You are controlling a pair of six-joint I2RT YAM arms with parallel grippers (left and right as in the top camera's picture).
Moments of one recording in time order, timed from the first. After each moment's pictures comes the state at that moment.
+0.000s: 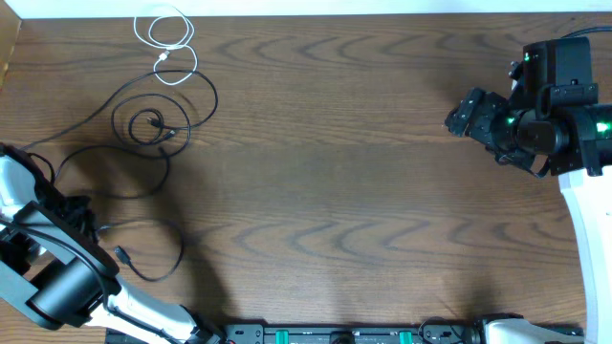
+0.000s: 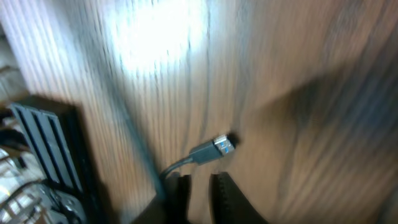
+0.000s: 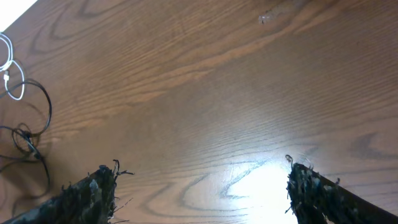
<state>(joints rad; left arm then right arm) 0.80 1.93 1.42 -1.30 -0.15 -0.86 0.10 1.41 1.63 -1.28 -0.13 0.59</state>
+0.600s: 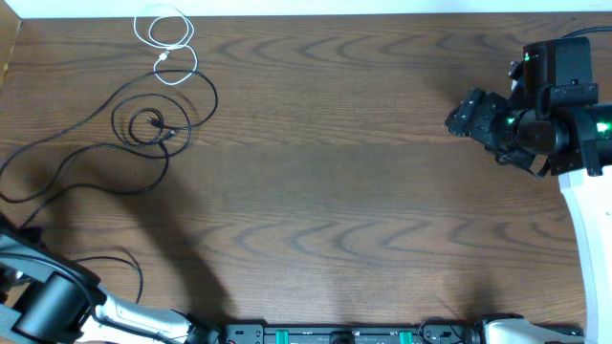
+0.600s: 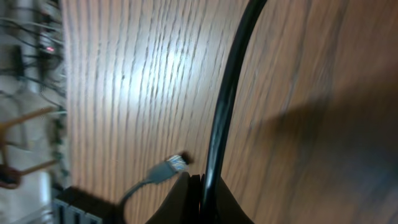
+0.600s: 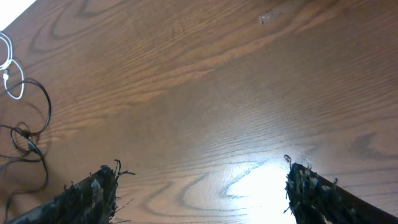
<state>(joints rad) 1.05 1.93 1.41 -1.10 -0.27 -0.70 0.10 1.41 1.63 -1.29 -0.13 0.58</state>
